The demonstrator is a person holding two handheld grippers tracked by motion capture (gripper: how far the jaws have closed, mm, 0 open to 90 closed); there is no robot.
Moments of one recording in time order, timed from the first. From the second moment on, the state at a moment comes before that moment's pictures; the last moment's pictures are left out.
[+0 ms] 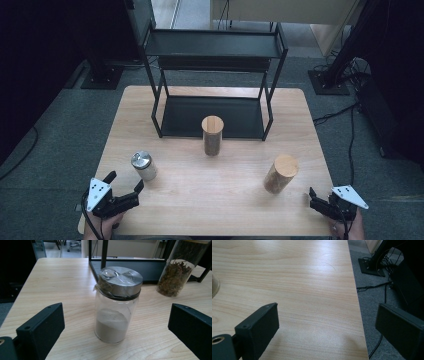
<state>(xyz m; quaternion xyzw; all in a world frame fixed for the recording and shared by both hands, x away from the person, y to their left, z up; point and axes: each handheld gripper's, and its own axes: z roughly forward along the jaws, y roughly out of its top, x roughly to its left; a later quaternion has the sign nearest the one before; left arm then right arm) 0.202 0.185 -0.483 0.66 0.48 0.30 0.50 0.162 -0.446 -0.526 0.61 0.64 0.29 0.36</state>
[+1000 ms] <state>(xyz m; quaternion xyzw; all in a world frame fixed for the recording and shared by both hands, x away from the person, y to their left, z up) 0.244 0.148 -0.498 0.69 0.50 0.30 0.43 0.161 -0.445 -0.525 0.60 0.64 0.29 0.37</state>
